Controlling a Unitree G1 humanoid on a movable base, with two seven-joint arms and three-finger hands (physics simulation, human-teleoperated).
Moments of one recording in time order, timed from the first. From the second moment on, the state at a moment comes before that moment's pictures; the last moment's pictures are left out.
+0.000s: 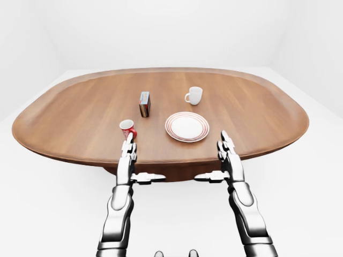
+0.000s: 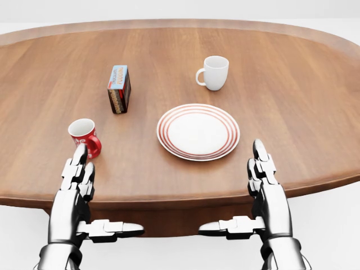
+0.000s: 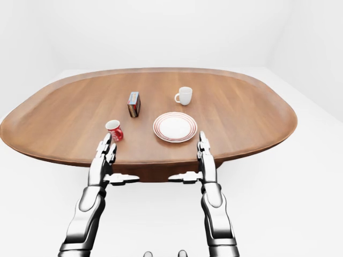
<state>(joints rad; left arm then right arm) 0.00 0.01 0.02 0.01 -0.01 -0.01 -0.01 0.00 -0.01 -0.01 -0.01 0.01 0.00 0.02</state>
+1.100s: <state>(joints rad) -0.32 0.17 0.22 -0.52 -0.39 0.09 0.20 -0.16 -0.09 -0.13 -0.64 0.14 0.09 0.06</state>
